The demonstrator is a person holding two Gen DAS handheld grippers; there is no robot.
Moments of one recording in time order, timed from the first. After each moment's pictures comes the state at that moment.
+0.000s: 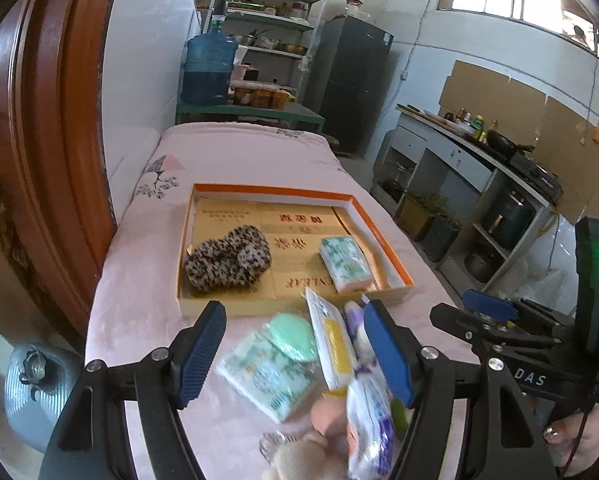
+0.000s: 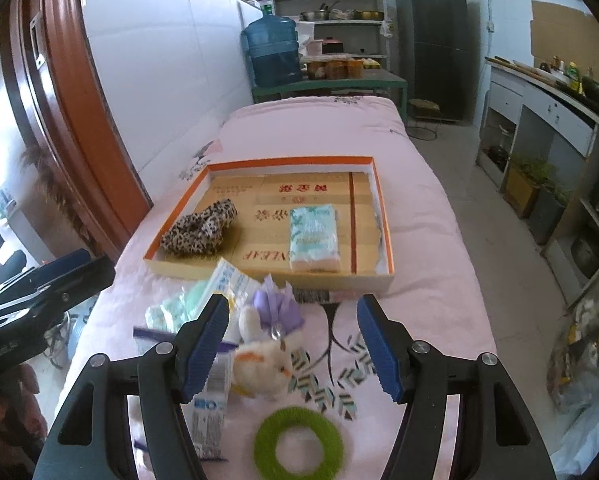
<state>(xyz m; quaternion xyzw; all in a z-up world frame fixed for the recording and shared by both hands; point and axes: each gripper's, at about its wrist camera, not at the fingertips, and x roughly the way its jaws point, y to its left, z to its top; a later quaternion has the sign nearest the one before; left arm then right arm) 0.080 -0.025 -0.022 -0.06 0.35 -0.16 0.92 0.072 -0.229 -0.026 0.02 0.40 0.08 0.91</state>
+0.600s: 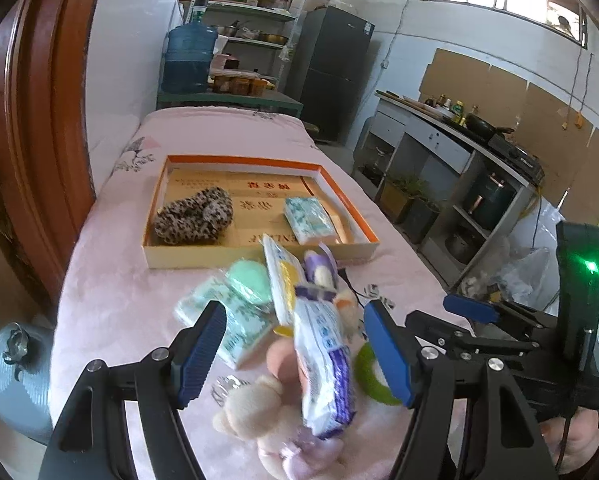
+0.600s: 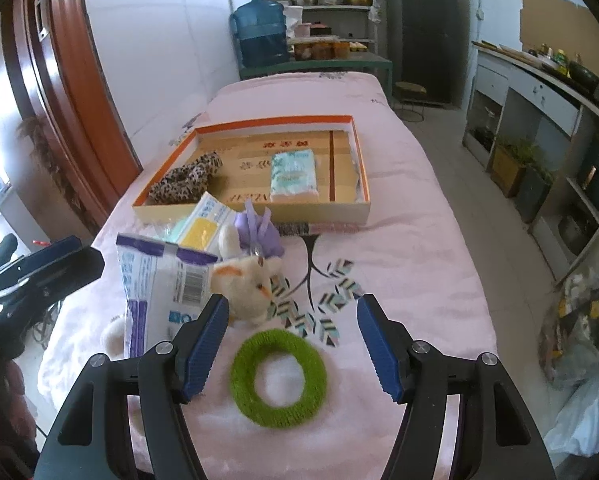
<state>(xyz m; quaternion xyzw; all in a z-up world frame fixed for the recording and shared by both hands) 0.034 -0.048 -0.042 -0.06 0.36 -0.20 0.91 0.023 -0.242 -0.056 0.02 0.42 0.06 0.90</state>
